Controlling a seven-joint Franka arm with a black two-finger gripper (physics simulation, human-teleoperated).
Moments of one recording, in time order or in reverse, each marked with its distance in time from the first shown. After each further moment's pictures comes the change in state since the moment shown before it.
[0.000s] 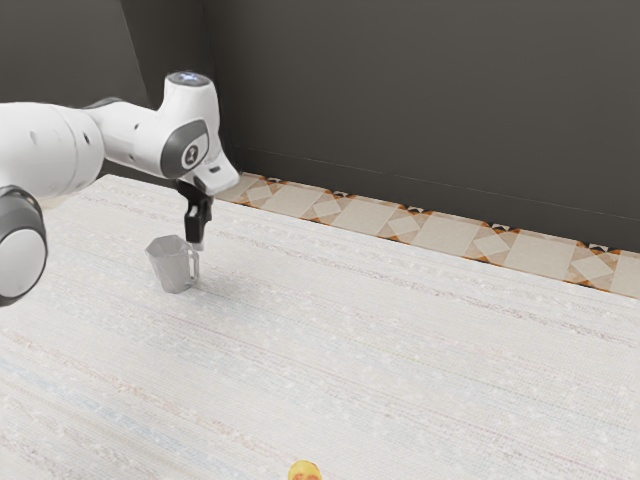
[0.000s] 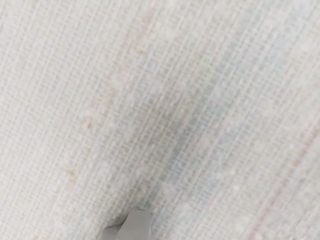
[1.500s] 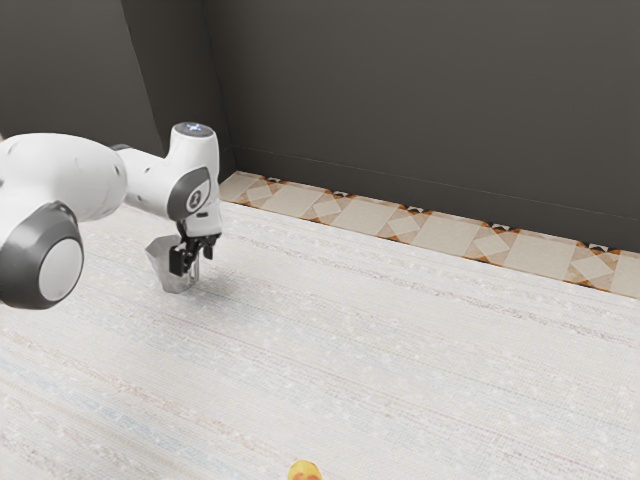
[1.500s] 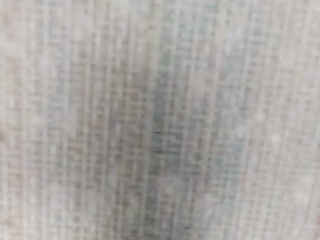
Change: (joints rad) arm 0.061 0.171 -0.003 0.009 -0.009 0.106 0.423
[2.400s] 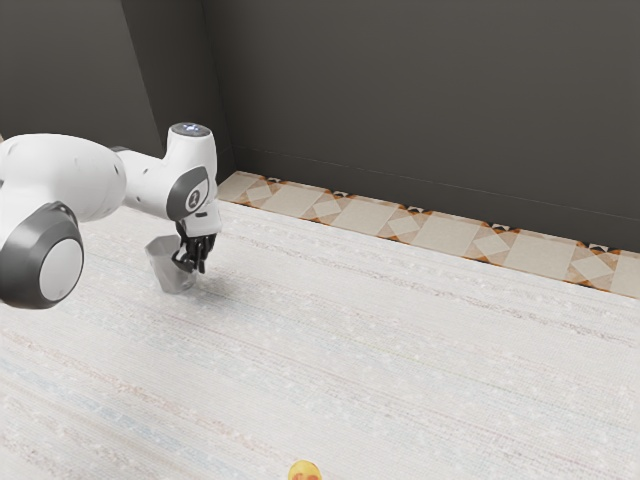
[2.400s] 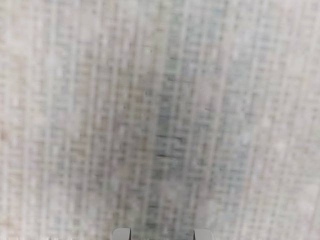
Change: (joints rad) arm 0.006 0.005 0.000 0.002 -0.028 0.004 -0.007
